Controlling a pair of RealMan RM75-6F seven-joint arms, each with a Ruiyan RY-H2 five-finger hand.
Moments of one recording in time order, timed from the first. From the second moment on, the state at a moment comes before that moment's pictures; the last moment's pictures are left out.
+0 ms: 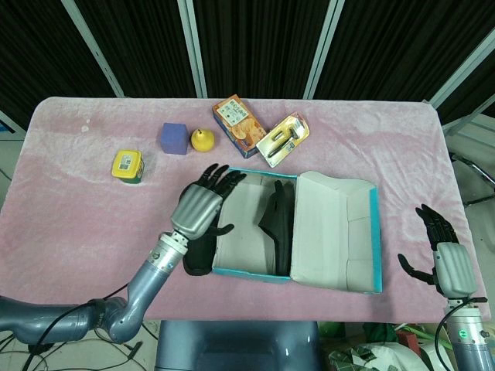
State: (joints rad) left arm -0.86 -1.58 -0.24 -1.71 1.12 1.19 0.51; right arm 0.13 -1.22 0.12 -1.53 -1.50 1.48 0.29
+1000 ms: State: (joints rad) left arm -0.97 -1.61 -0.26 -1.49 0.47 0.91 0.71; right arm 0.13 -1.22 0.11 -1.55 -1.51 1.48 0.27
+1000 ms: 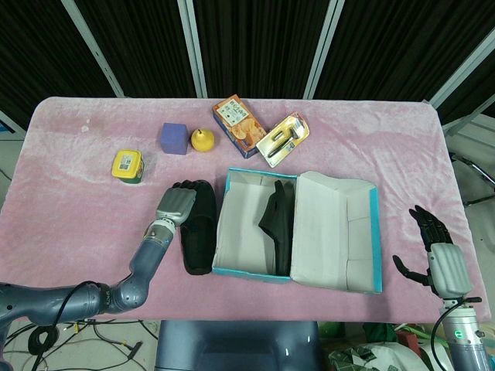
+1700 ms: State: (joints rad) left arm -1.02 -1.69 -0.25 -1.36 0.46 0.86 0.63; right arm 0.13 -1.22 0.11 -1.55 -1.49 1.47 0.27
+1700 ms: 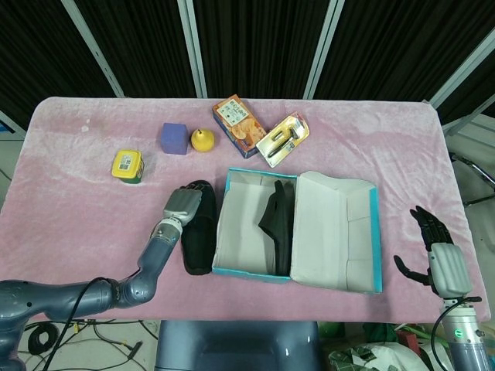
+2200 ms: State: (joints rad) left arm -1.02 -1.75 -0.25 -1.24 0.56 0.84 0.53; right arm 0.13 -1.21 0.11 -1.57 -1.49 1.48 0.25
